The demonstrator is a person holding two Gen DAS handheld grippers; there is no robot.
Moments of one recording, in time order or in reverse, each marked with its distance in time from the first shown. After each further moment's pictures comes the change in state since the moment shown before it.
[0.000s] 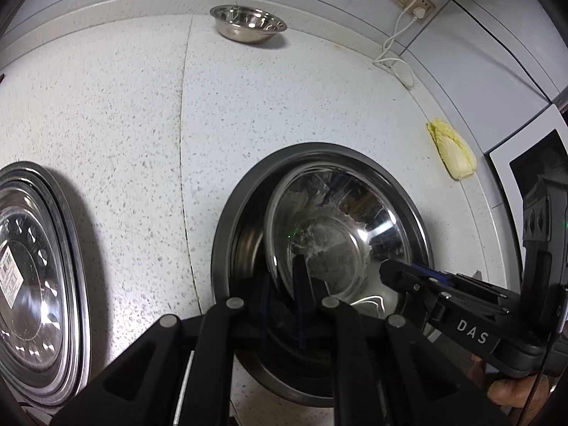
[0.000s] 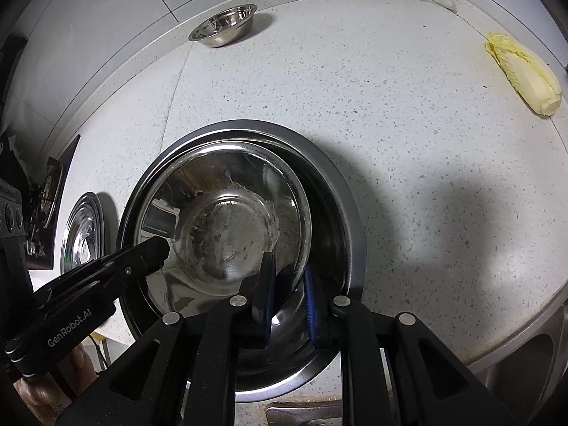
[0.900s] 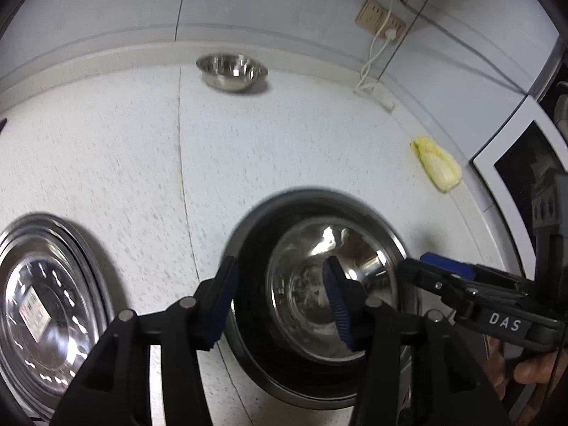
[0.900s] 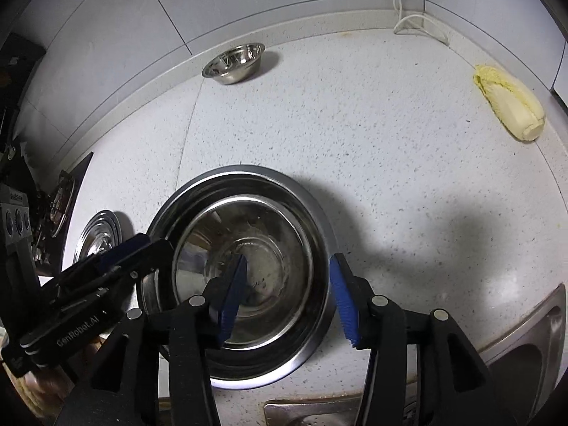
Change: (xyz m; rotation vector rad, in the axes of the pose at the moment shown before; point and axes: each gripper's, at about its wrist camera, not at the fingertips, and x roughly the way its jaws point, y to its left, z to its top) left arm -0.035 -0.007 0.007 0.090 -0.173 0.002; right arm -0.041 0.000 0.005 -0.022 -0.127 0.006
